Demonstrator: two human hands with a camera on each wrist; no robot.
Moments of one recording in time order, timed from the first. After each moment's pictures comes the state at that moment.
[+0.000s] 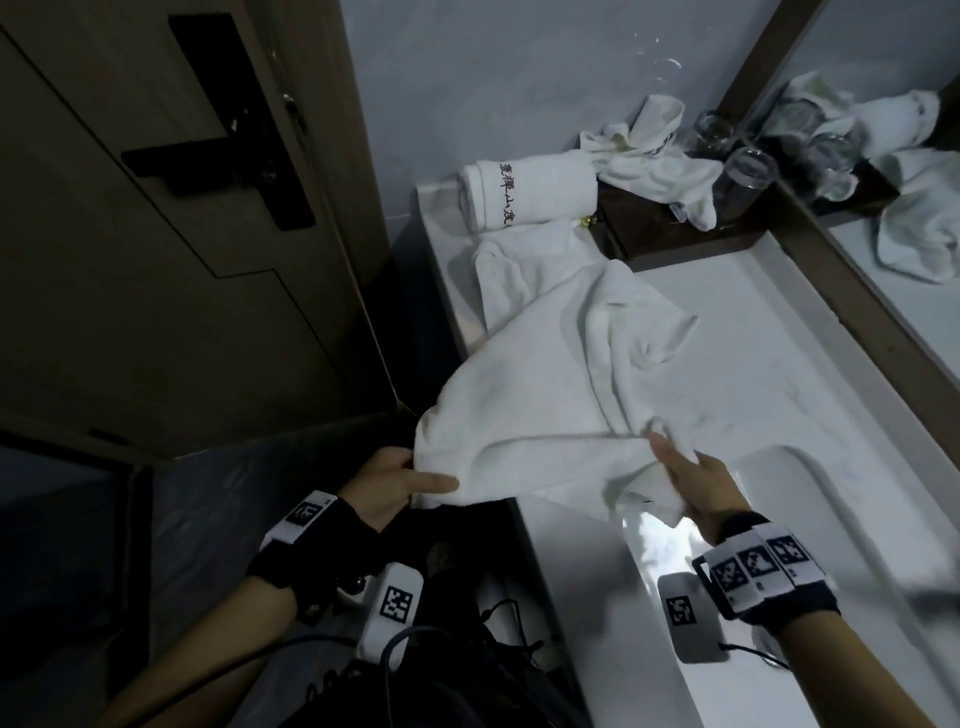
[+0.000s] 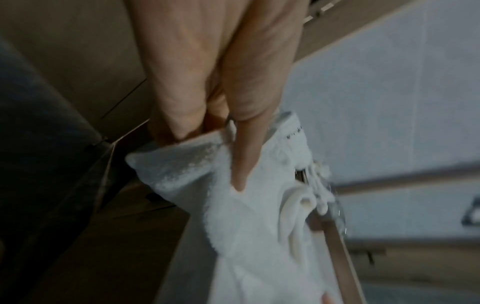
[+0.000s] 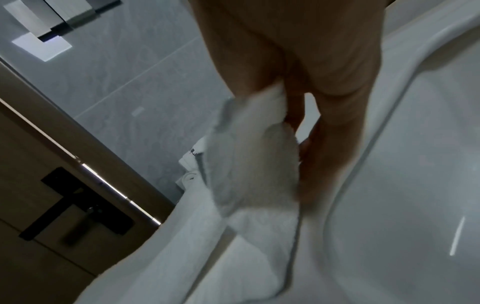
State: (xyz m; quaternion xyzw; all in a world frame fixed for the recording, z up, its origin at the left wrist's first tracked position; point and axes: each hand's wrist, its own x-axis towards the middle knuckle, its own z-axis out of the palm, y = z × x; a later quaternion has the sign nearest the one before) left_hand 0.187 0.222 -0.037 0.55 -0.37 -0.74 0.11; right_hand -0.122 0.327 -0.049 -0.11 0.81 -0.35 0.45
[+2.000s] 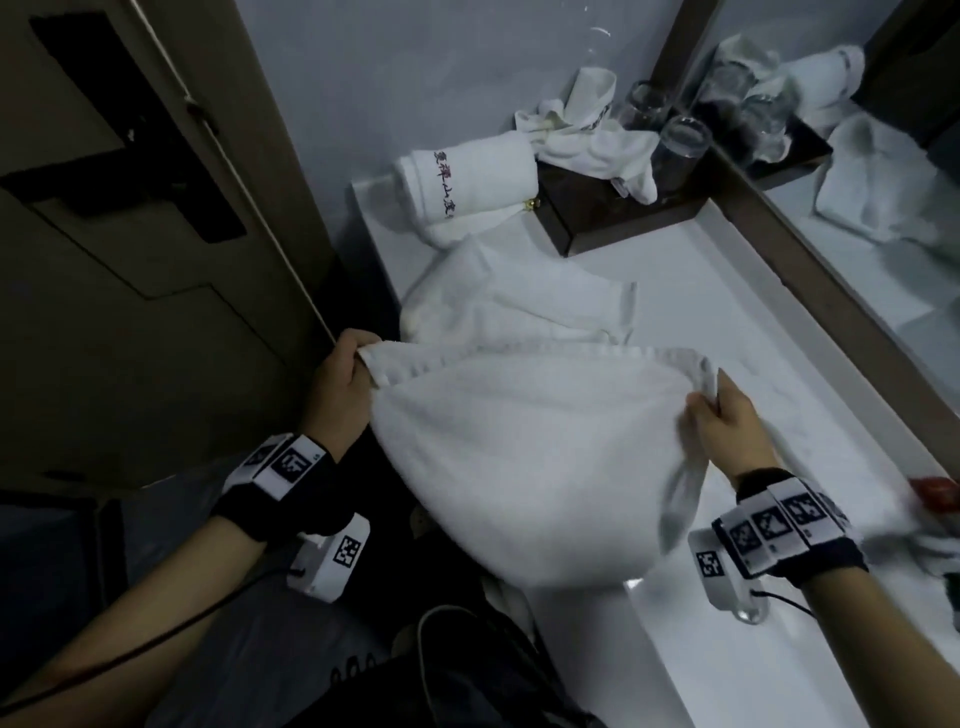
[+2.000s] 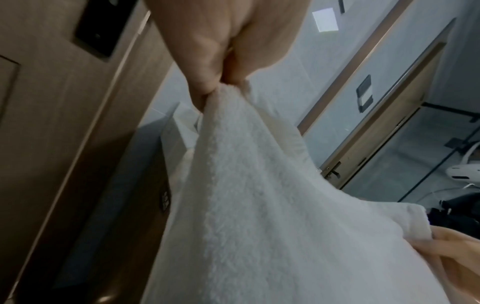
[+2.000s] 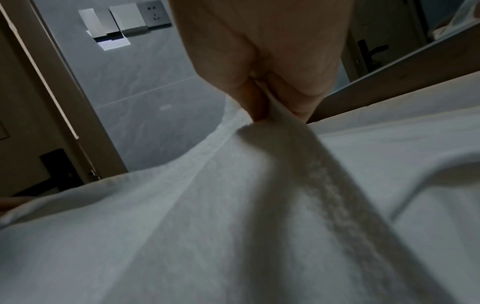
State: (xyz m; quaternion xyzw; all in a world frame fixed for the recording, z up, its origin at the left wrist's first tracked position) left_hand 0.156 0.158 -0.021 0.54 -0.64 -0.46 0.29; right_hand -0.165 0.341 -0.012 -0.31 0.86 -0.32 0.26
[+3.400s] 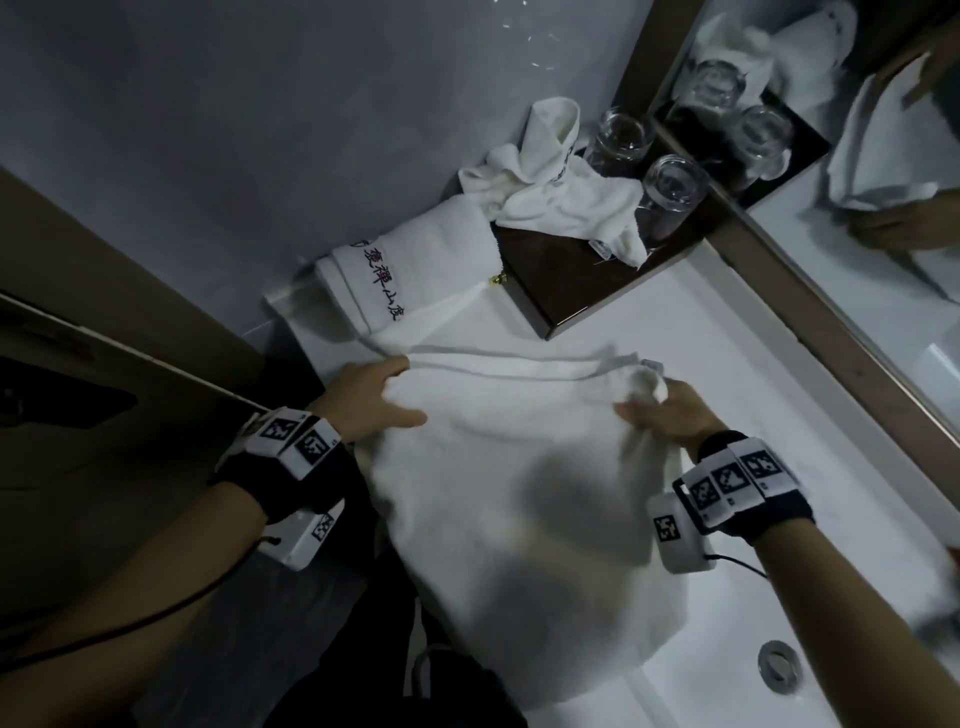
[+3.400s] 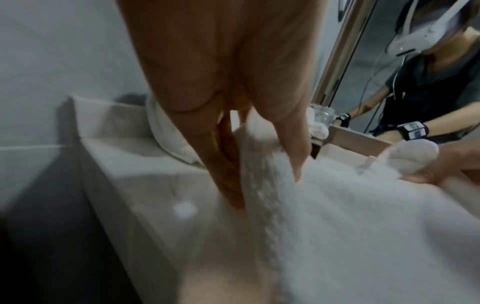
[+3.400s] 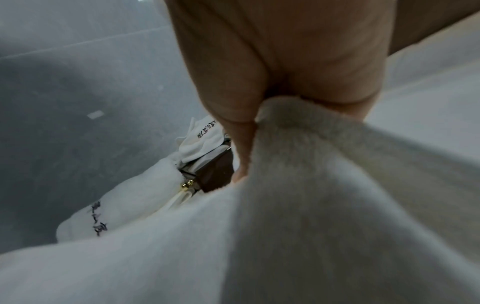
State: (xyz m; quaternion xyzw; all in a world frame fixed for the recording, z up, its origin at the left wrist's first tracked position) left_hand 0.034 -0.035 -0.029 0.41 -0.81 -0.41 -0.08; right_hand -0.237 0.169 -0.034 -0.15 0.85 -0.26 0.43
